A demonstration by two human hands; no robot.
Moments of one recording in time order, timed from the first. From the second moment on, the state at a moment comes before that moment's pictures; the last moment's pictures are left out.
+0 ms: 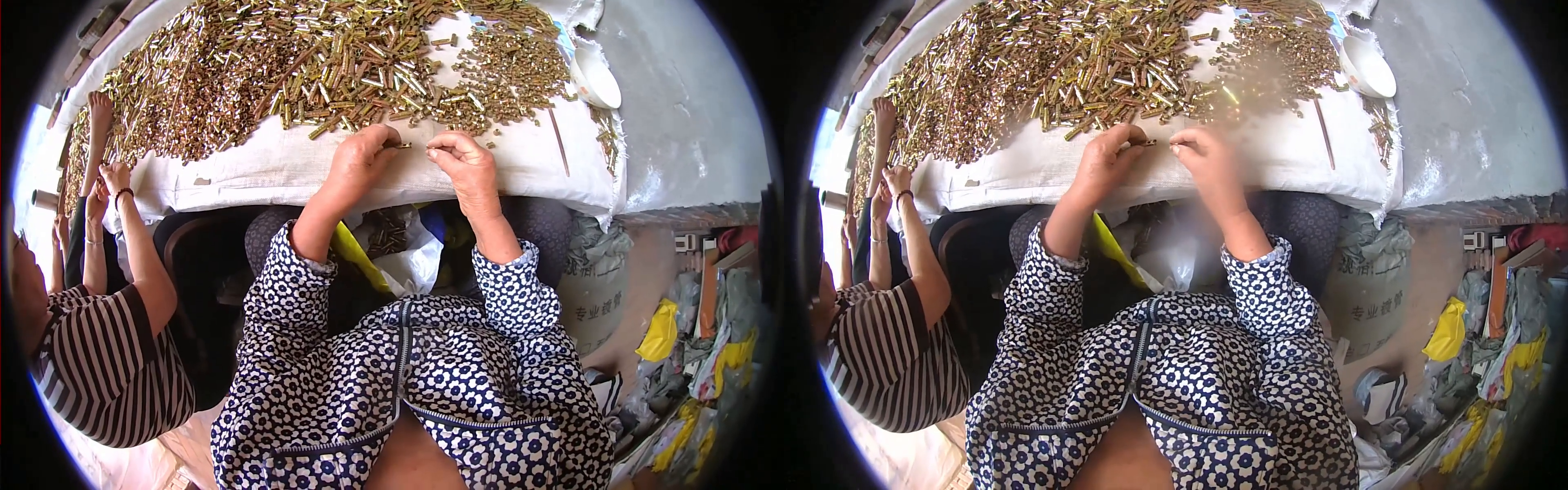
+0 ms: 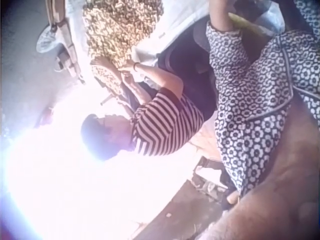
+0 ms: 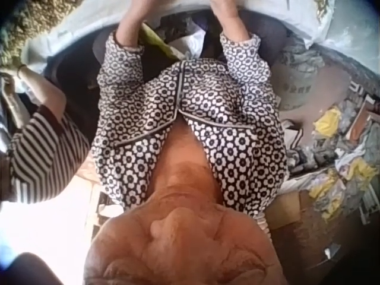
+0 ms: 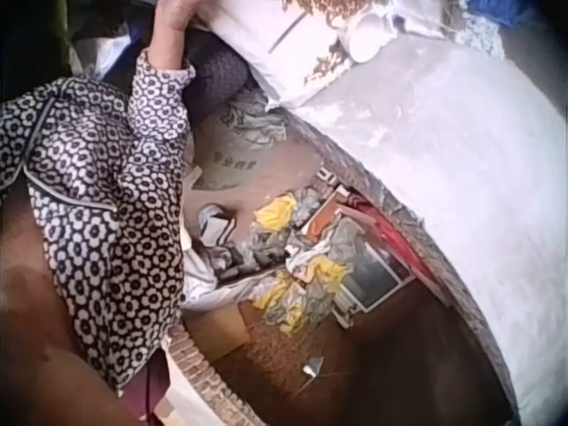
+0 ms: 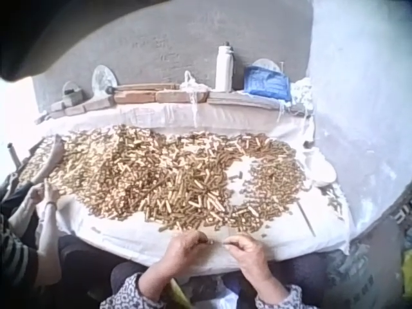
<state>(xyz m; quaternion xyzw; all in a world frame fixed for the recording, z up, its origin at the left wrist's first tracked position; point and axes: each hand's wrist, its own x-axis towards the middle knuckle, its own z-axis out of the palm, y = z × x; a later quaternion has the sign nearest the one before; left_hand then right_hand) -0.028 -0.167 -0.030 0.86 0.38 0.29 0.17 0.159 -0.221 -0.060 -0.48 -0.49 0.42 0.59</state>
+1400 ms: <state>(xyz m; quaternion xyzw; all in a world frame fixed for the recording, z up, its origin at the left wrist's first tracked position) -0.012 -0.179 -0.025 0.52 0.34 0.40 0.68 0.158 -0.226 -0.052 -0.39 -0.43 0.51 0.64</state>
